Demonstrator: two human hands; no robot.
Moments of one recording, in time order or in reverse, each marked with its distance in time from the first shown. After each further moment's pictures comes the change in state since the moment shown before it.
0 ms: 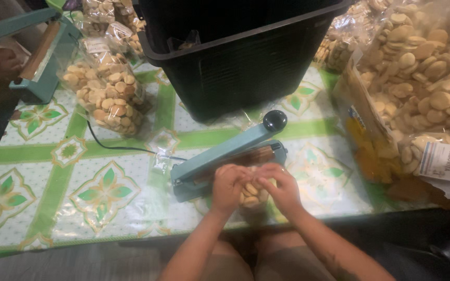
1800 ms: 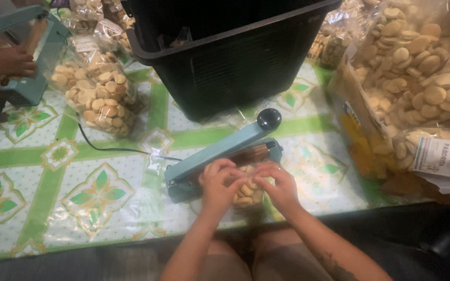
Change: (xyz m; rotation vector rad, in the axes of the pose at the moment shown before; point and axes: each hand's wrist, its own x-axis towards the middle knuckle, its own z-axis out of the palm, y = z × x) left_hand 0.002 0.013 -0.010 0.190 -0.034 -0.218; right_hand 0.001 -0.001 -0.003 0.021 0.014 -0.054
